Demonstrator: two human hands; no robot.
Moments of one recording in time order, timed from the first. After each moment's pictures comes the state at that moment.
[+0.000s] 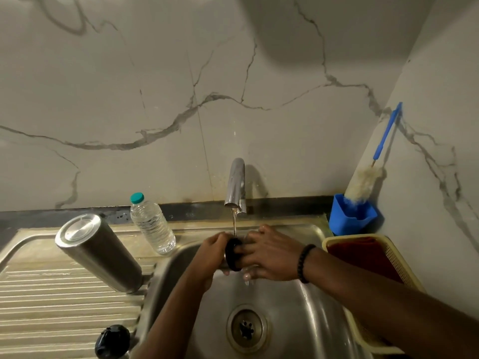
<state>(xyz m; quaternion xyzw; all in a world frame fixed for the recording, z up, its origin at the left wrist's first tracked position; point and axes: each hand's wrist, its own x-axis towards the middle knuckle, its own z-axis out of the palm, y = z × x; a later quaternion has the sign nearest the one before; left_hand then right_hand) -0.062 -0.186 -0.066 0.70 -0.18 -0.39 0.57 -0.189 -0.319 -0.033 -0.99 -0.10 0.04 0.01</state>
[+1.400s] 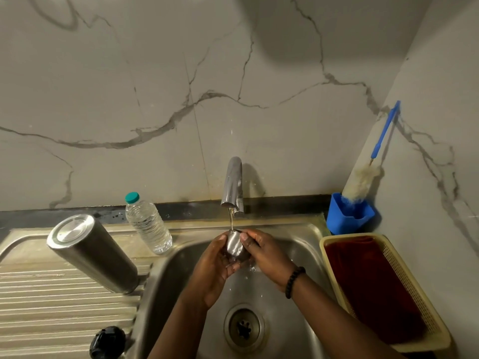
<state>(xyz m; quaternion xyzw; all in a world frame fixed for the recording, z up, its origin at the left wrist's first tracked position) -0.085 -0.179 -0.079 0.52 -0.09 -0.46 0.71 -0.183 -0.288 -0.059 -0.73 0.27 -0.14 0.61</state>
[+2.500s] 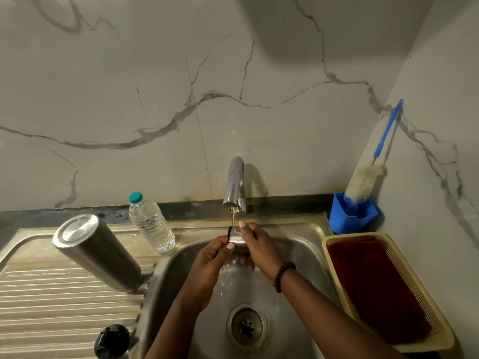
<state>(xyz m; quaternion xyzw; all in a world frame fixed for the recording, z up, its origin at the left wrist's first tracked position) -0.085 -0.160 -0.064 0.61 -0.33 -0.35 0.63 -0.161 -0.286 -0.065 -0.70 0.31 -0.14 0.63</state>
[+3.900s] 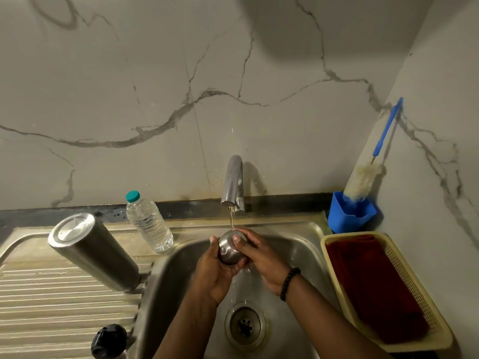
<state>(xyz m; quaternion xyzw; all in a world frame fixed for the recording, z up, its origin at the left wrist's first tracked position) -0.094 -0.186 -0.071 0.50 0.06 -0.46 0.74 -0.177 -0.280 -0.064 -0.59 0.26 -0.12 0.75</state>
